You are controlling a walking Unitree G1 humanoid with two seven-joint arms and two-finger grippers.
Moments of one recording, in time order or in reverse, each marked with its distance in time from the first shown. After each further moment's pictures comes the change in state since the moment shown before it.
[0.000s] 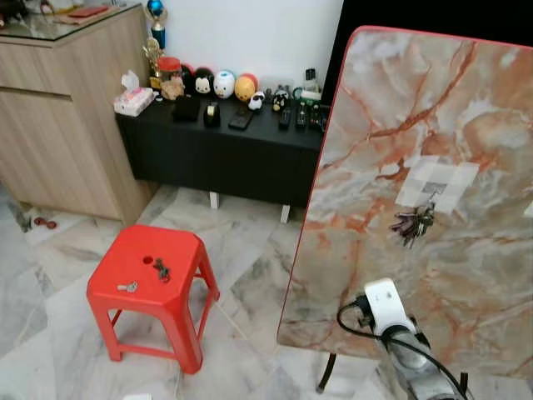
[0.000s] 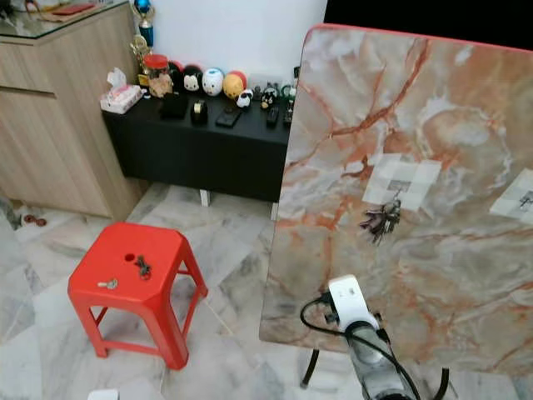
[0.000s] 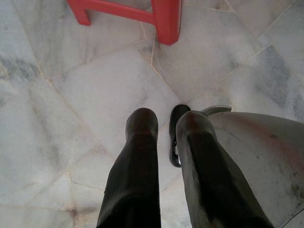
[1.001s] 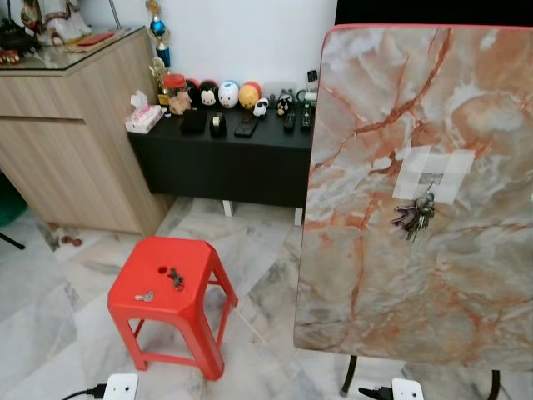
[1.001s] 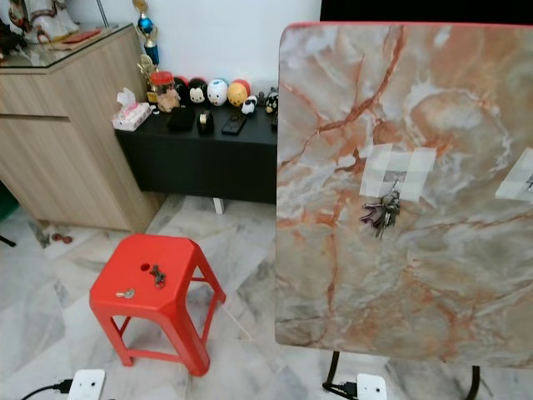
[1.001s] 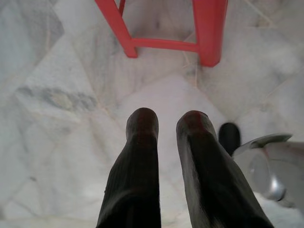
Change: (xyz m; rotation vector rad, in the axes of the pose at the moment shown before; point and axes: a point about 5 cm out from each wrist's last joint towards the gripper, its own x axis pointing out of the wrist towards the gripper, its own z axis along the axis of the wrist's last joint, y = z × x) left arm 0.010 0.034 0.038 0.114 -0.032 0.005; right arm -0.043 0.035 -0.109 0.362 0.492 -0.044
